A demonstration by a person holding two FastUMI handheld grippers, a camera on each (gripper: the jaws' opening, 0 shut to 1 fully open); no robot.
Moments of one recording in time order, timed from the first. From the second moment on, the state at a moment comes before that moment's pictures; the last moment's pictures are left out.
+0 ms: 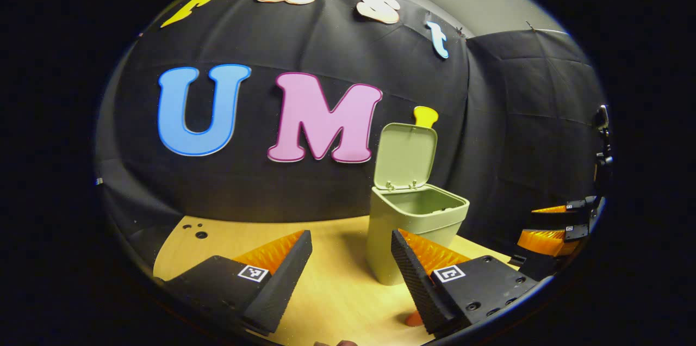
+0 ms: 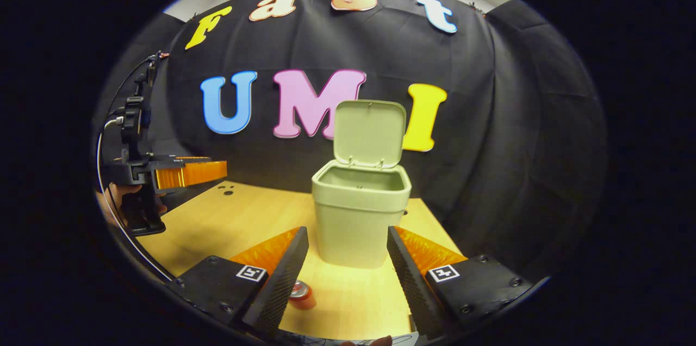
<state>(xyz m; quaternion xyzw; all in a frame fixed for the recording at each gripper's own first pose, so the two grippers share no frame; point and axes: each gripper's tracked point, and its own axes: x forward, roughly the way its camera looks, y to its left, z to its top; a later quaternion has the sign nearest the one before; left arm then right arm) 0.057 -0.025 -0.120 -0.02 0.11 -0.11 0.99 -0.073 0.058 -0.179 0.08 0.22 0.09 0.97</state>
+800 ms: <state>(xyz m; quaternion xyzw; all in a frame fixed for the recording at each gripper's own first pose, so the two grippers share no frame) -0.011 0.033 -0.138 0.00 0.11 -0.03 0.99 -0.109 0.154 -0.302 0.04 0.36 0.23 0.90</state>
